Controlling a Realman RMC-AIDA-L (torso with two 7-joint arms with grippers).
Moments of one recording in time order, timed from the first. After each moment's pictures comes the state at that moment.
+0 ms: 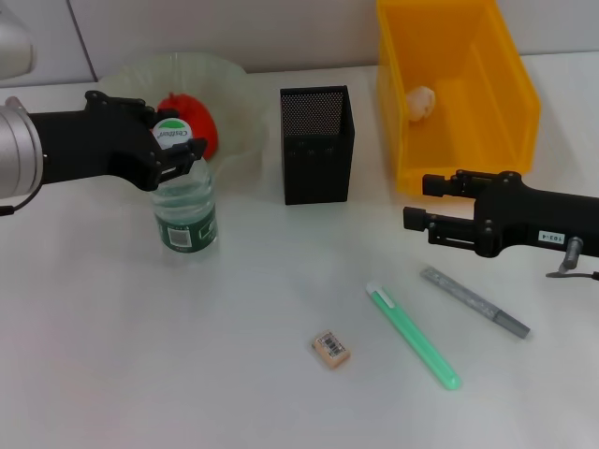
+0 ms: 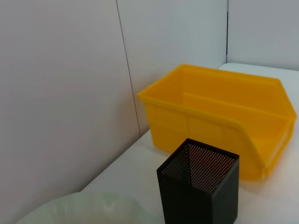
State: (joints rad) left arm -0.29 -2.07 1.41 1.56 2.13 1.12 -2.08; right arm 0.31 2.08 -0.90 -0.83 -1.73 -1.46 1.43
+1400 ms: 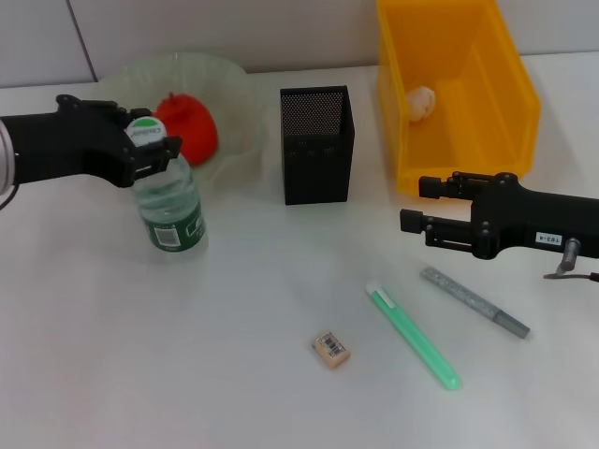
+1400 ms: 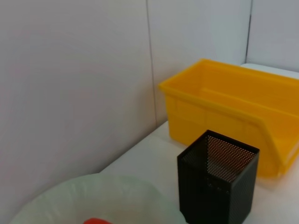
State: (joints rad) left arm -0.28 -2.07 1.34 1.53 2.12 1.14 -2.11; right arm 0.31 2.08 -0.91 -0.83 -1.73 -1.47 1.43
